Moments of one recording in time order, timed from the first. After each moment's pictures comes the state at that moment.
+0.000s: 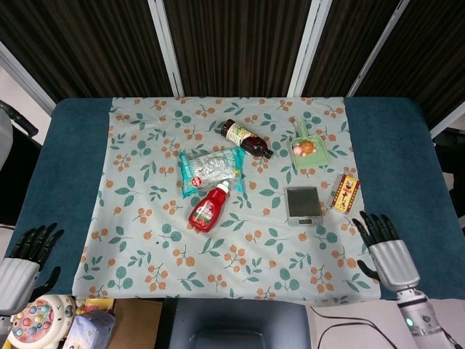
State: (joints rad) left arm -0.09 -1.09 0.06 -1.51 1.73 1.57 -0.03; right arm 0.14 -1.23 0.03 -1.55 -1.61 1.32 -0.30
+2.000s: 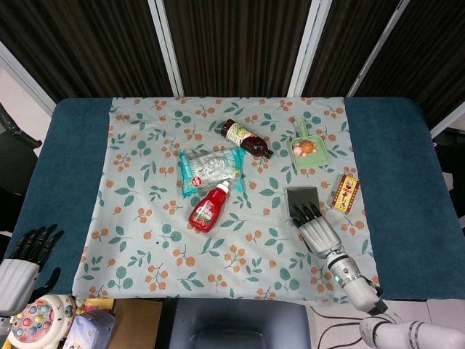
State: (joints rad) left arm -0.09 -1.08 0.07 -1.50 1.73 1.57 -0.04; right arm 0.52 -1.49 0.05 -1.46 -1.23 0.96 -0.67
